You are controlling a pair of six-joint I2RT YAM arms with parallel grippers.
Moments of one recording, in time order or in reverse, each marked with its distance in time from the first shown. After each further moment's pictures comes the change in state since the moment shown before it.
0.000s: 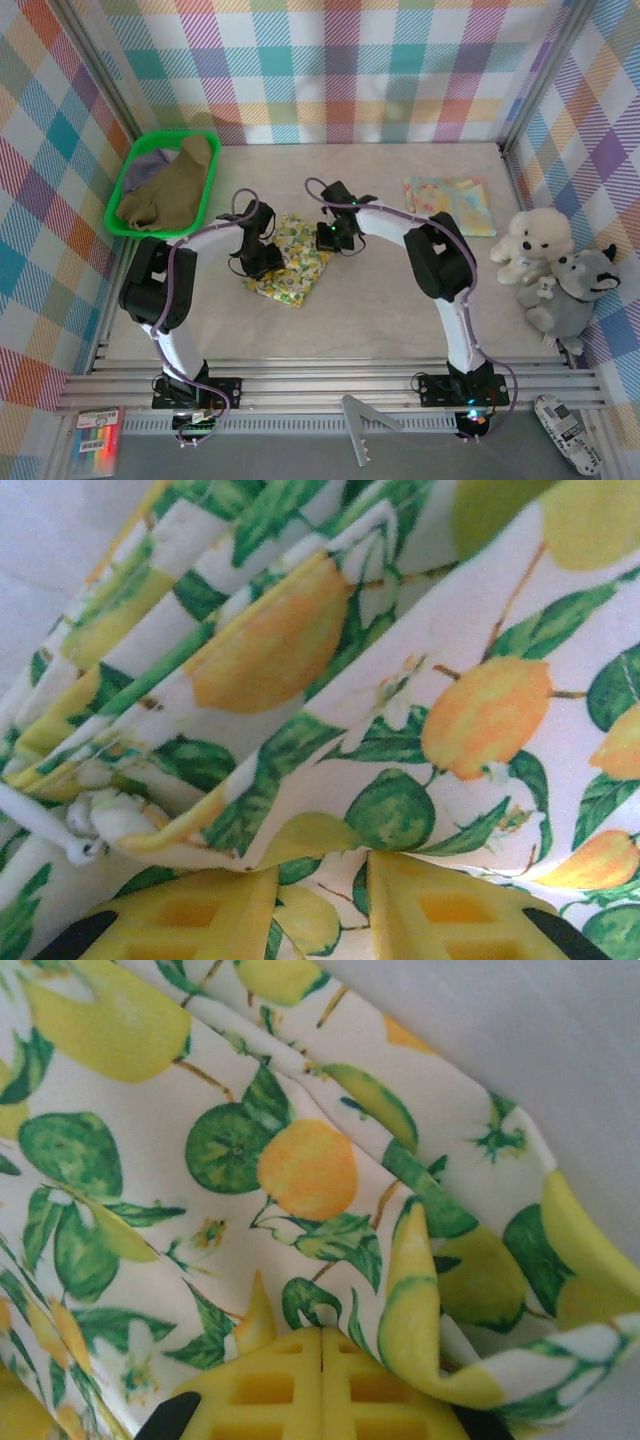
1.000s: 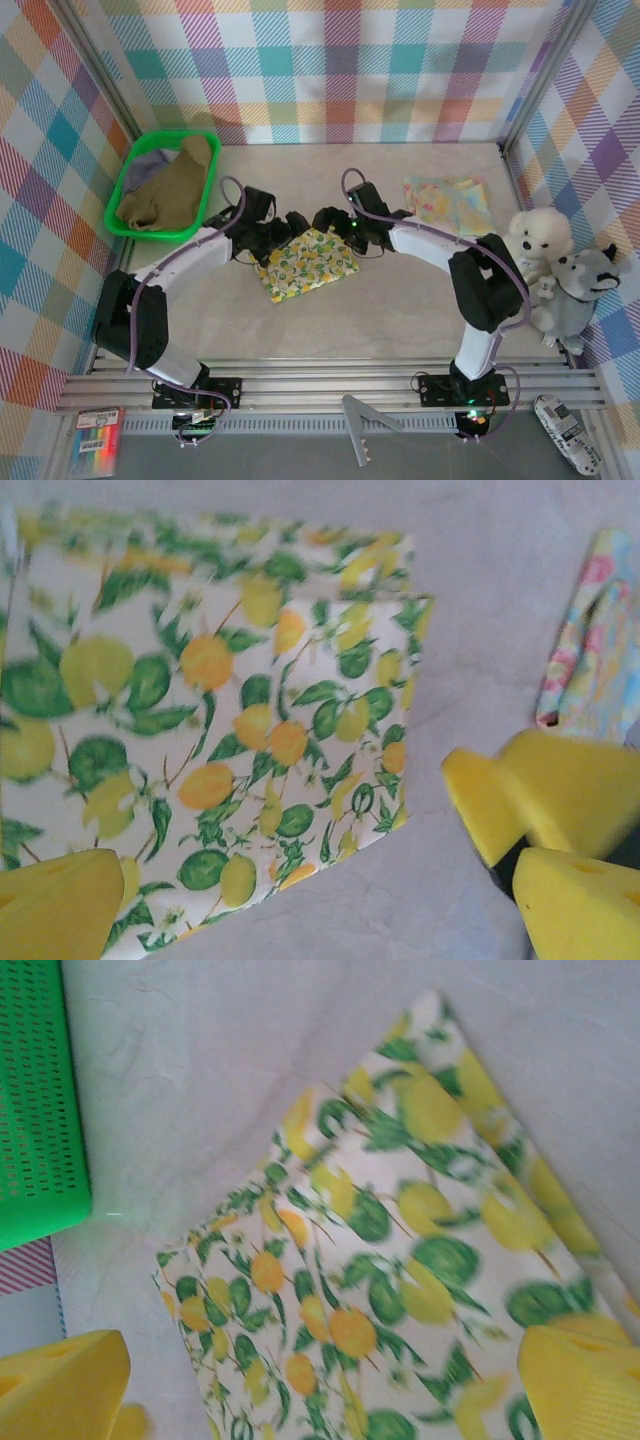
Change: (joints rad) left arm -0.089 -0.267 -0.072 0.253 0.047 -0.372; right arm -0.029 -0.299 -0.269 0.332 0.045 0.280
